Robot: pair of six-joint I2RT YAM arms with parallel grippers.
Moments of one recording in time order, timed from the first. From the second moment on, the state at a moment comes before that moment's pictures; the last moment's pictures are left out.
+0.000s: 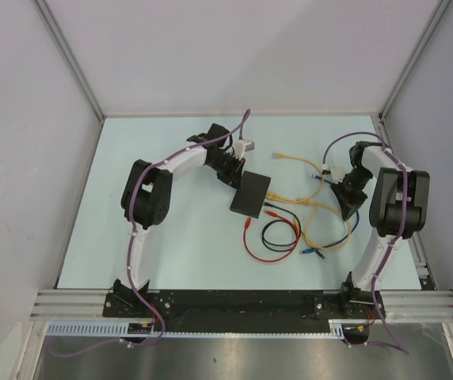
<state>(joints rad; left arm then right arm) -0.48 2.22 1.74 -0.66 0.63 0.18 -0.12 1.93 1.36 -1.15 -0.17 -0.65</state>
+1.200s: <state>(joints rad) -0.48 2.20 1.72 -0.67 0.61 0.19 -0.09 2.09 1.98 -1.06 -0.03 -0.74</state>
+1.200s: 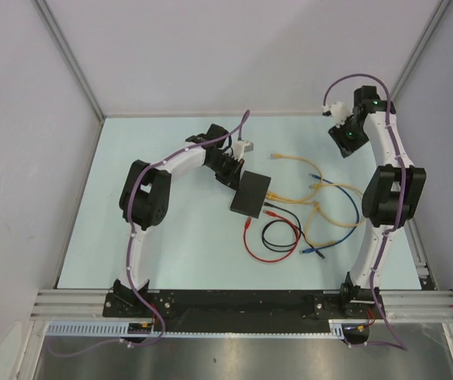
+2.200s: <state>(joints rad) -0.48 2.15 1.65 -0.68 0.55 0.22 0.53 1.43 1.00 -1.12 -0.56 -1.52</state>
